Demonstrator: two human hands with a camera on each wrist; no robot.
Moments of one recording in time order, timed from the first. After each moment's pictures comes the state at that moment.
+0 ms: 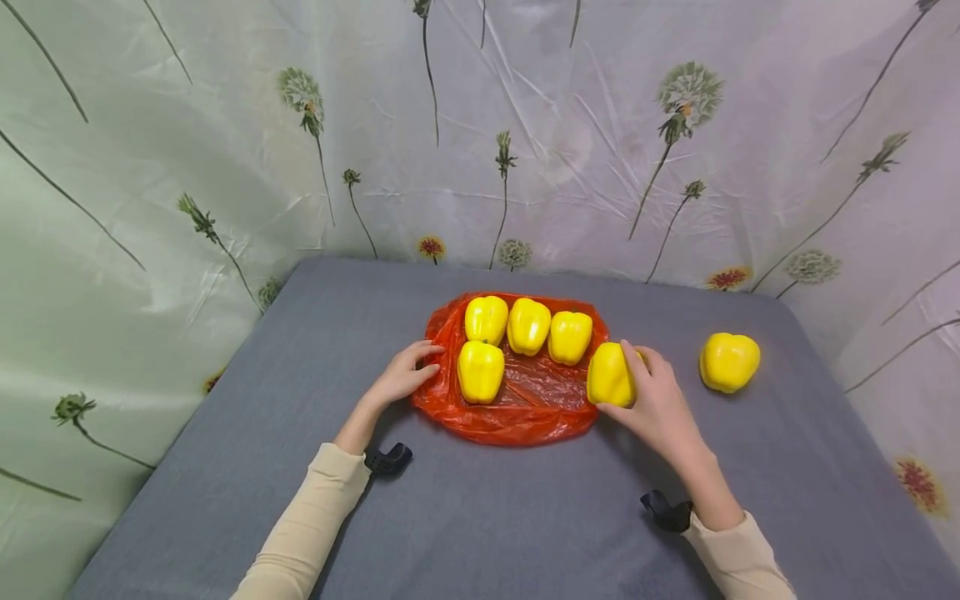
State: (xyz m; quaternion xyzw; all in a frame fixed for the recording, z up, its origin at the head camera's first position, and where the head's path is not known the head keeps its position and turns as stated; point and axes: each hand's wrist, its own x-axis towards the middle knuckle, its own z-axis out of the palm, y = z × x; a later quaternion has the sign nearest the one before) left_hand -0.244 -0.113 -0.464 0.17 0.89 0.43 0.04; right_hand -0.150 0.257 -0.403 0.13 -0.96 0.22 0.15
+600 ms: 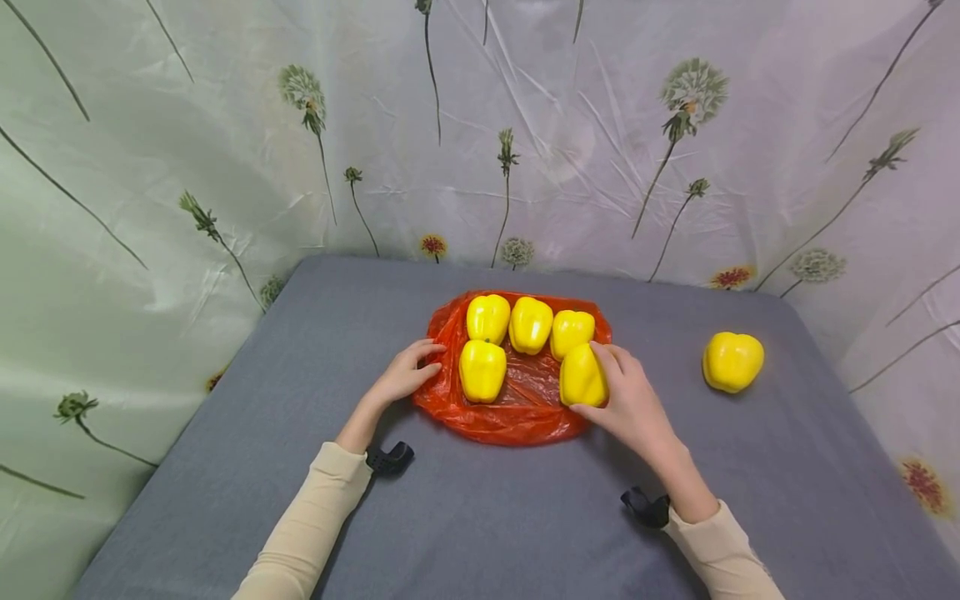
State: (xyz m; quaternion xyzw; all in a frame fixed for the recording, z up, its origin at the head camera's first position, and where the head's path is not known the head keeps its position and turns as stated) left_hand -0.245 -0.114 -0.467 0.17 0.89 0.42 0.03; right_hand -0.159 0.230 -0.411 0.19 -0.94 0.23 0.16
